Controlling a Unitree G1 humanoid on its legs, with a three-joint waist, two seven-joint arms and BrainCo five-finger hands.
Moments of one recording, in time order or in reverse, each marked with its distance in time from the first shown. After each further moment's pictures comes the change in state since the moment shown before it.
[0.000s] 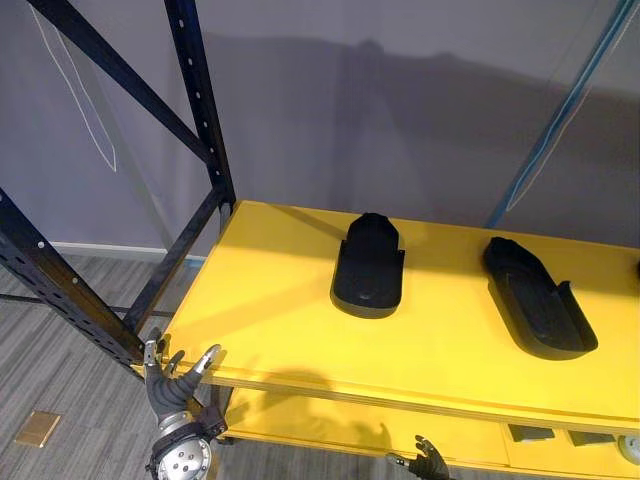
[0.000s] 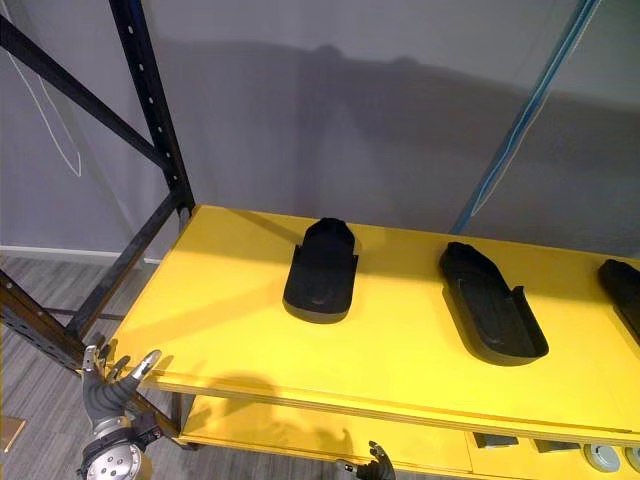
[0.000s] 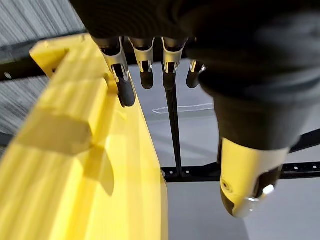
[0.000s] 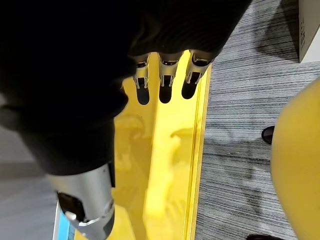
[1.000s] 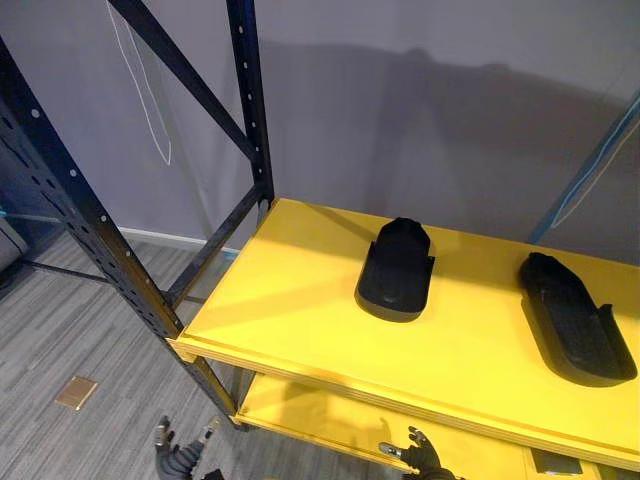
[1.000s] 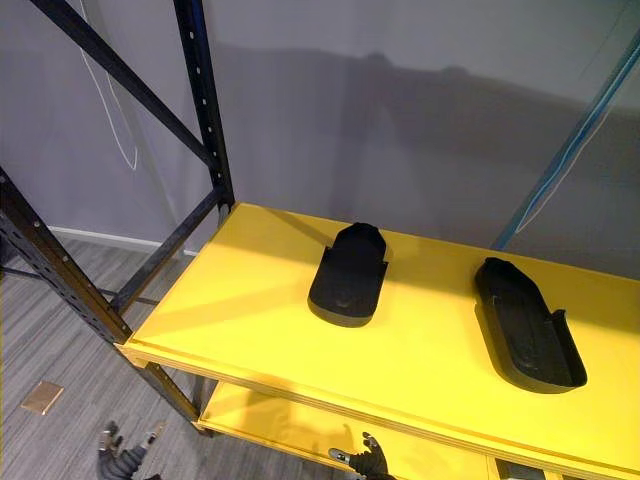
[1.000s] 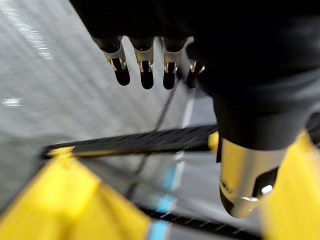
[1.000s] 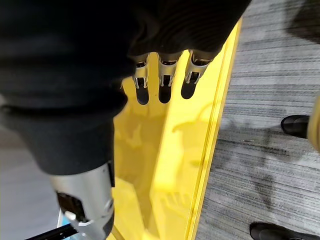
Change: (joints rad) left arm 0.056 -0.012 0.026 0.469 -0.059 0.029 -0.018; right arm -0.057 0.030 0.022 0.031 0.030 0.005 -0.042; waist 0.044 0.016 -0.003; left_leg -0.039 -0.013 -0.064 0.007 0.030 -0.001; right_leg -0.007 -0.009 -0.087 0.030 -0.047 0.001
